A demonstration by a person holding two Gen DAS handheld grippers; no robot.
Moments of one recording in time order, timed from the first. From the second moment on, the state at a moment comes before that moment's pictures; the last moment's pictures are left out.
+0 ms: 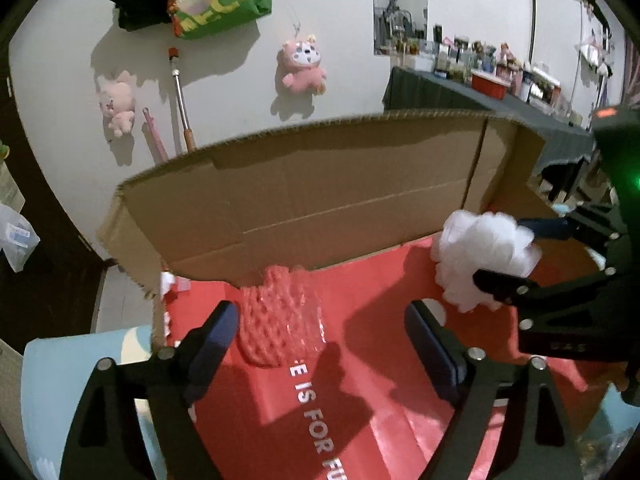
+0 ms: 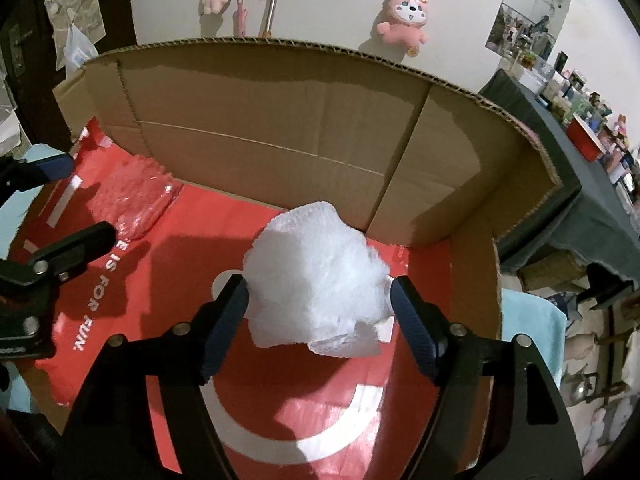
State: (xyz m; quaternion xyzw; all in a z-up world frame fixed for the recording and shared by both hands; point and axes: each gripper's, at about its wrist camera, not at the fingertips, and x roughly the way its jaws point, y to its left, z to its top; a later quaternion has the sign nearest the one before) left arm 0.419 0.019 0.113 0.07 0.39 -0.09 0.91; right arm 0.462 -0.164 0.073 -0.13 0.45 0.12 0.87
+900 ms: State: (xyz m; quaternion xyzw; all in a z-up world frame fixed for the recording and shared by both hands) left arm 0.167 0.028 0.231 0.02 0.20 -0.11 0.97; right arm 0.201 -0.218 0.209 -0.06 0.27 0.15 0.95
